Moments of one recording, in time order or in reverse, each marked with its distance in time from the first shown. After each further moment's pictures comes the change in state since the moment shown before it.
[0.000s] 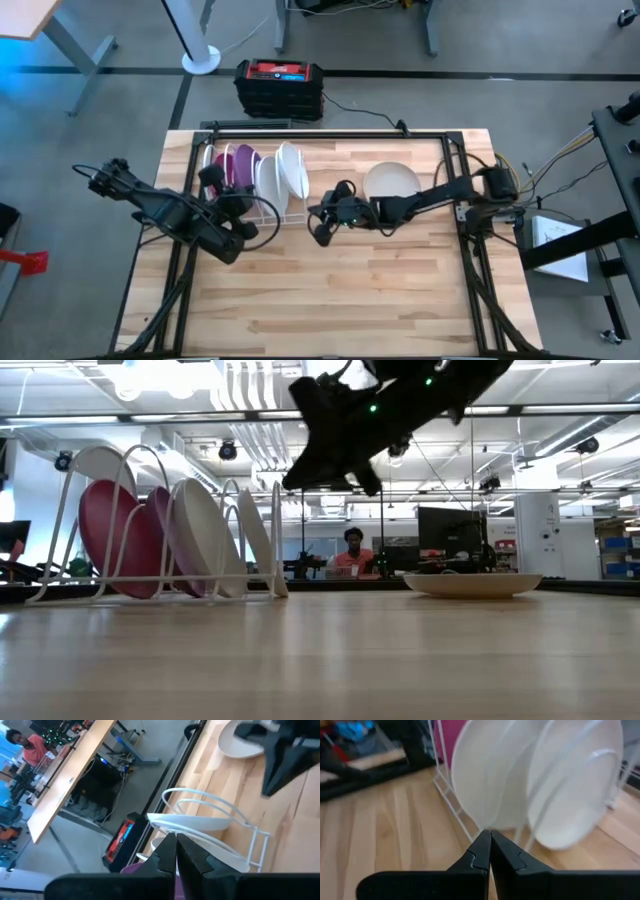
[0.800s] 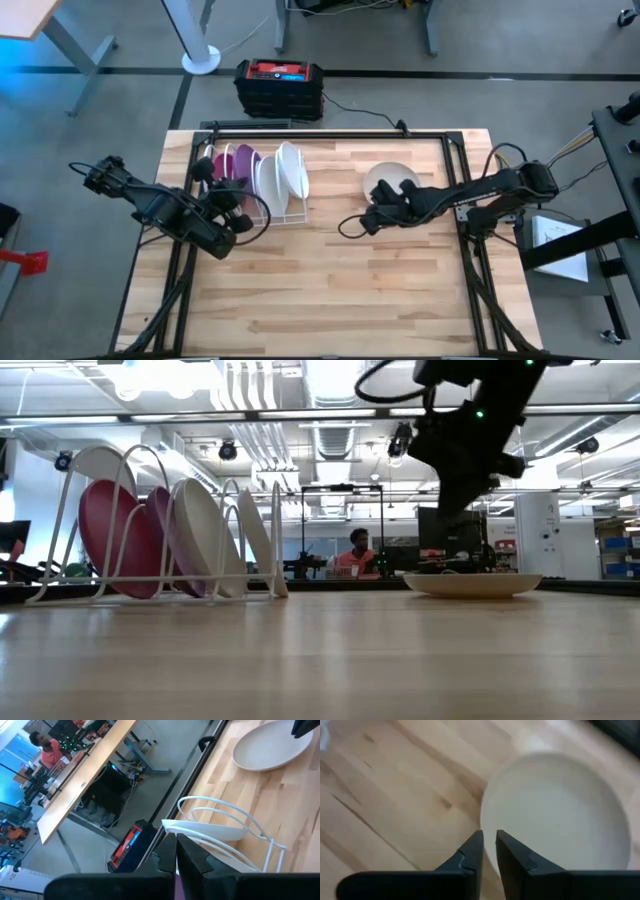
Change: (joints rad) left arm 0.000 -0.063 -0.033 -0.007 -0.077 -0.022; right arm 0.036 -0.310 -0.084 -1.044 0.202 0.533
